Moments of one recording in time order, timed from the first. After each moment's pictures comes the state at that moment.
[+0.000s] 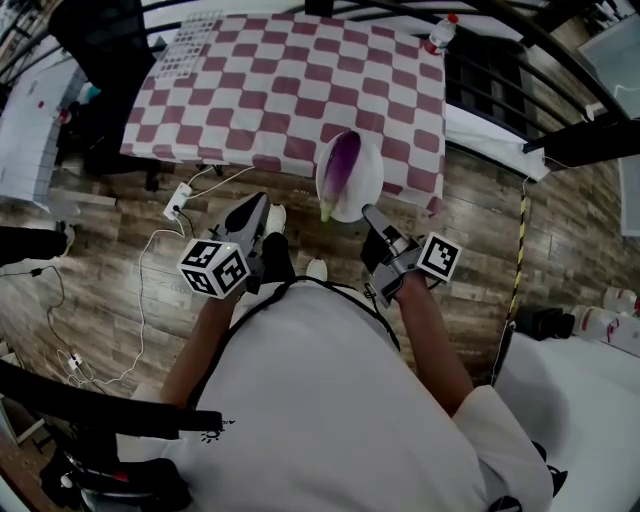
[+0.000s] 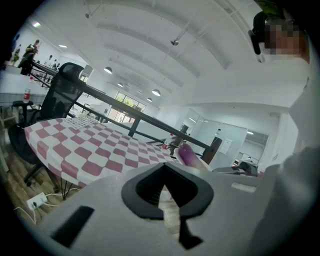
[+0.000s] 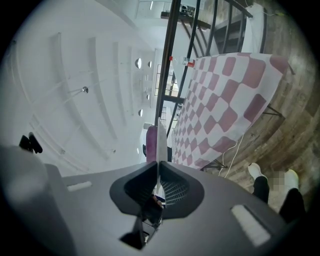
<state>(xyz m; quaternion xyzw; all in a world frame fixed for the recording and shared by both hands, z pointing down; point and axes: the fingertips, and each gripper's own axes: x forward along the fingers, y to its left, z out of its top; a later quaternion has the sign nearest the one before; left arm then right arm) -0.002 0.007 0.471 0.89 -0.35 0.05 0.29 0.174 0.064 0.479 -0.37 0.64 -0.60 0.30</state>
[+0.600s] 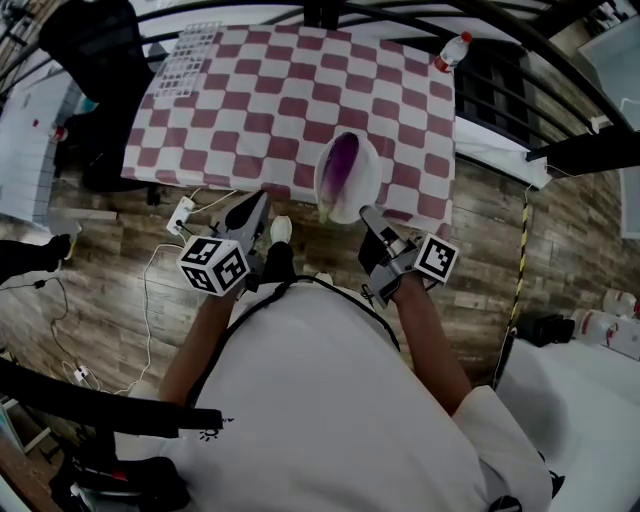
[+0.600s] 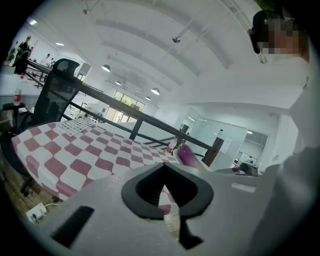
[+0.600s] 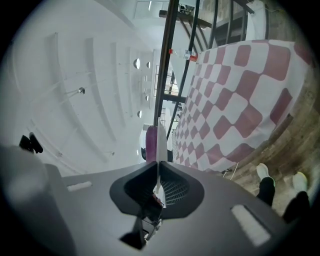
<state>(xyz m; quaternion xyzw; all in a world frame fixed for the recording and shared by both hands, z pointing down) -0.011 -0.094 0.472 0.90 -0.33 0.05 0.29 0.157 -0.029 0.484 -0.38 0.63 -0.60 0.30</state>
